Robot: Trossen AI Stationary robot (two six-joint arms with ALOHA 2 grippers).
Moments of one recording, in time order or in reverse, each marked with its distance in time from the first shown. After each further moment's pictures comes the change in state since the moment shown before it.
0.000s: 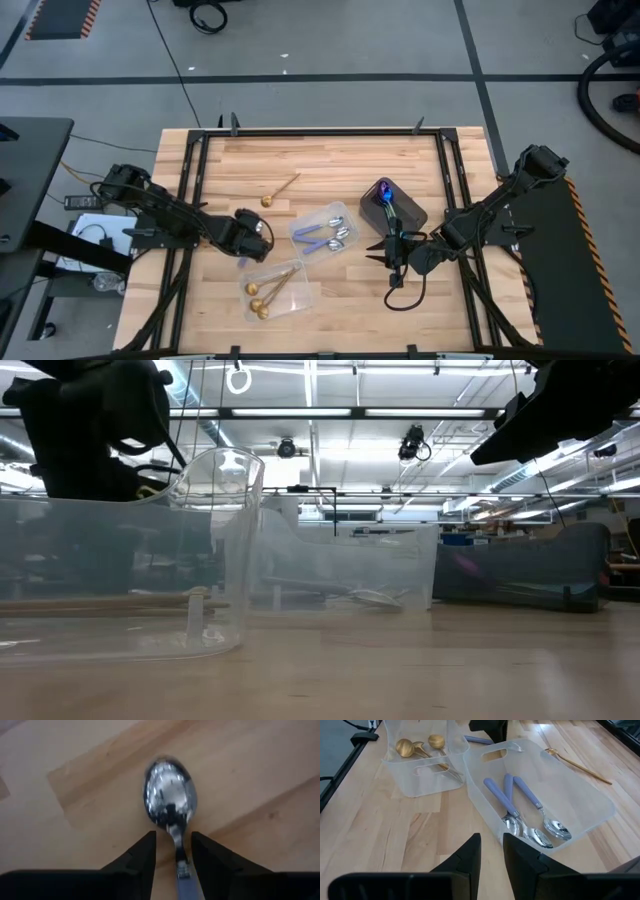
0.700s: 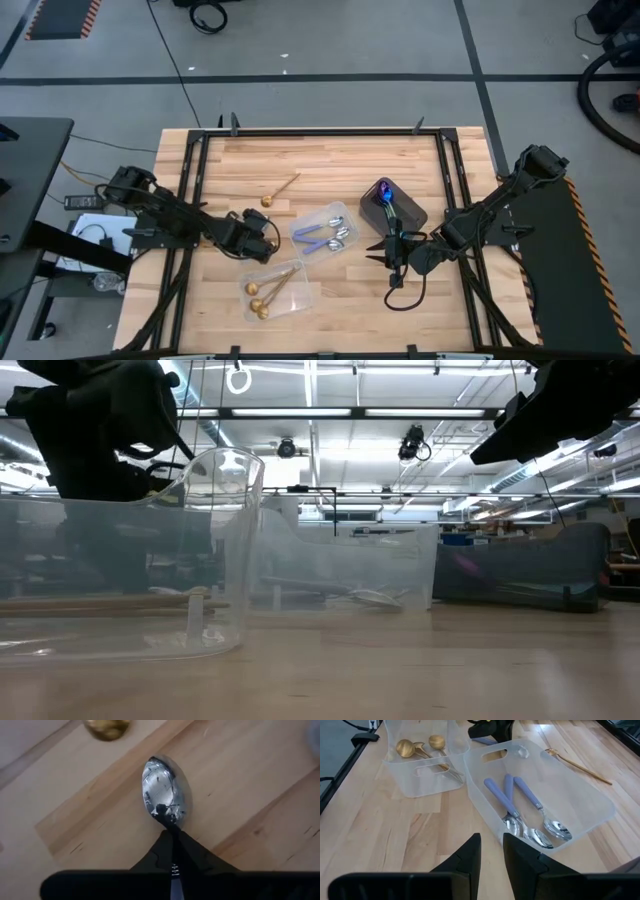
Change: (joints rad) left arm -0.002 0.082 0.001 0.090 -0.093 0.177; right arm 0.000 0.000 0.000 0.002 0.000 0.000
